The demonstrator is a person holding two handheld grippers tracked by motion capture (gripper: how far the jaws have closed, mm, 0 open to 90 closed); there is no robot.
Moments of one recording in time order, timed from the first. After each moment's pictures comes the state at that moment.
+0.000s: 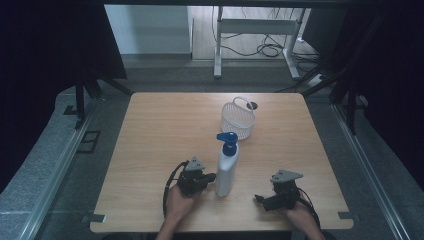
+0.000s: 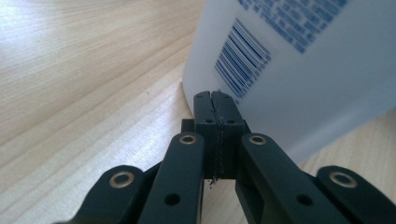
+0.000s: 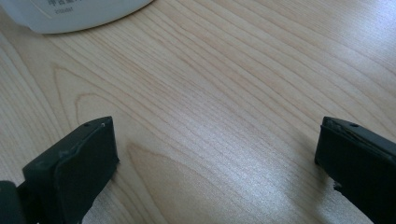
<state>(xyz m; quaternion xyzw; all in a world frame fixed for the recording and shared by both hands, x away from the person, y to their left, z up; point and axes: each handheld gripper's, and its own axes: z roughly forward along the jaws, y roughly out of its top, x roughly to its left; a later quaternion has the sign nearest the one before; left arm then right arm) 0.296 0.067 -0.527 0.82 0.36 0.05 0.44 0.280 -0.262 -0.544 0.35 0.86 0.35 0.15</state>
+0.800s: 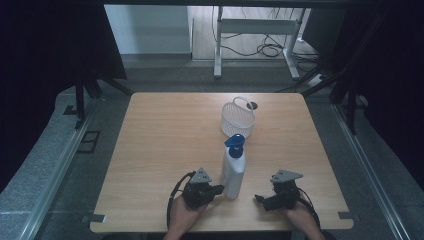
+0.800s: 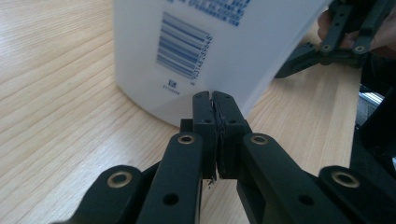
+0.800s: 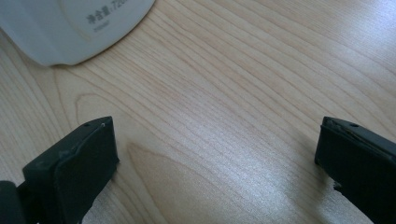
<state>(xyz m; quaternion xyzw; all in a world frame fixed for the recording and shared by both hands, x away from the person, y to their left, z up) 0.264 0.046 -0.522 0.83 0.32 0.02 0.46 0.280 -0.262 -0.544 0.35 0.86 0.35 0.15</state>
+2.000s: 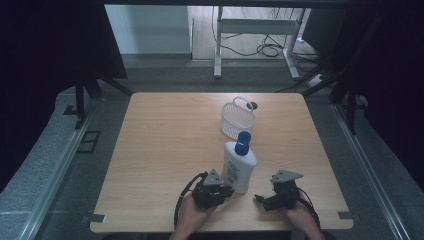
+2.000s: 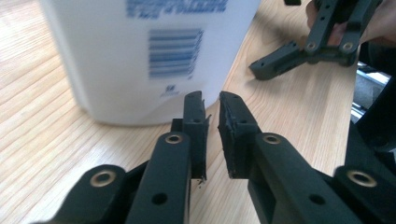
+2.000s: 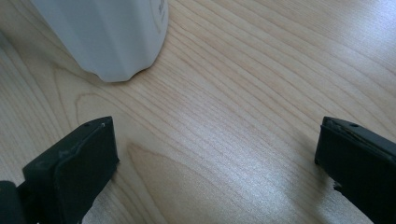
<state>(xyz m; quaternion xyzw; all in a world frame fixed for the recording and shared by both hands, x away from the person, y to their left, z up) 0.262 0.026 -0.517 0.85 0.29 0.03 0.43 0.280 -0.262 -0.544 0.35 0.86 0.35 0.15</state>
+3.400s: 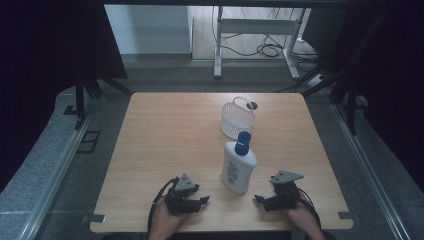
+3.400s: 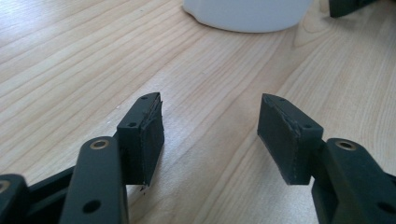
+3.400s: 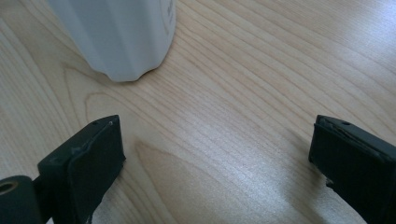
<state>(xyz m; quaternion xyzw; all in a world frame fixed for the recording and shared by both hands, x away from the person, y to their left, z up) 0.254 0.097 -0.542 0.84 0.35 0.06 0.41 0.277 -0.262 -0.543 0.35 0.86 0.35 0.14</state>
